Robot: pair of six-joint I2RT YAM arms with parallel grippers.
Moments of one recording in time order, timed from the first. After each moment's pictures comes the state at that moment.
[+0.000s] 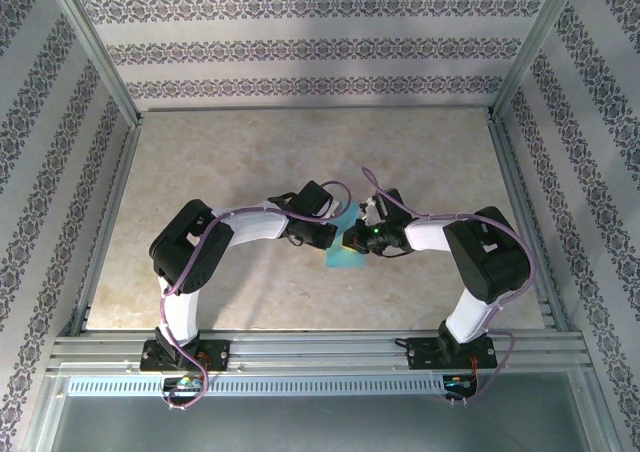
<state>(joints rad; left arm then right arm) -0.70 1.94 1.18 -0.32 0.24 -0.29 0.41 1.72 0.68 0.05 -0.63 0.75</state>
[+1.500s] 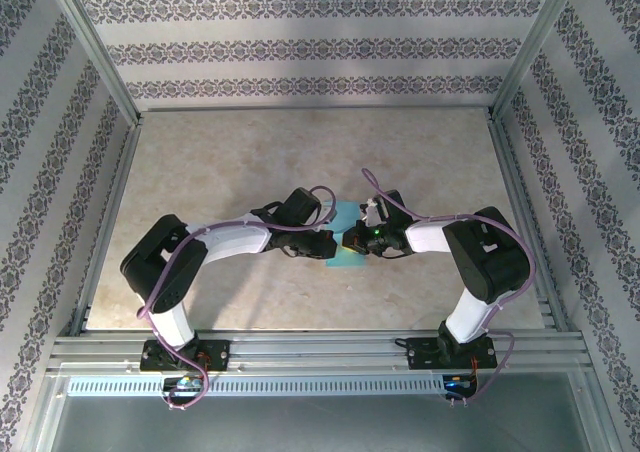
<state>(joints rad) -0.72 1.76 0.99 -0.19 0.48 -0.57 0.41 1.72 0.66 0.09 -0.64 0.75</state>
